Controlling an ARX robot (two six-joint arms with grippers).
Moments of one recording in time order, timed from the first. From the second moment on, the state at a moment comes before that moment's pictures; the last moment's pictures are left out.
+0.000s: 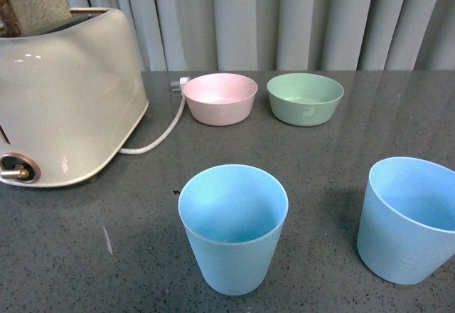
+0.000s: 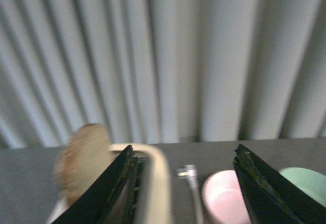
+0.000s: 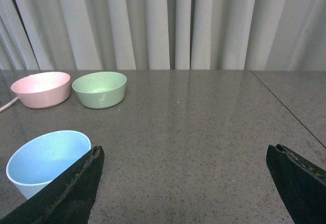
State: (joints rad) left arm -0.33 1.29 0.88 0.43 -0.32 0.03; right arm 0.00 0.00 0.01 0.00 0.00 0.00
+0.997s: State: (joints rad) left arm 0.00 0.57 0.06 0.49 0.00 0.00; right arm 0.00 0.00 0.01 0.00 0.00 0.00
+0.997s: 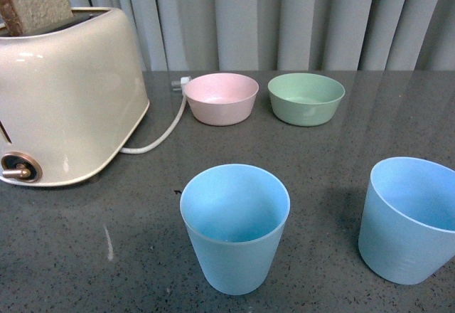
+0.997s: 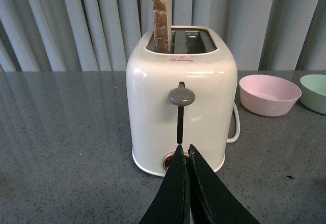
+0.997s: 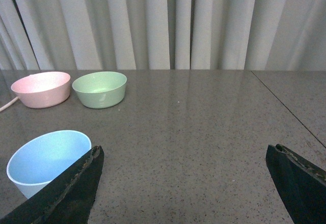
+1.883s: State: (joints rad) left arm 0.00 0.23 0.01 0.23 0.00 0.00; right arm 0.00 0.00 0.01 0.00 0.00 0.00
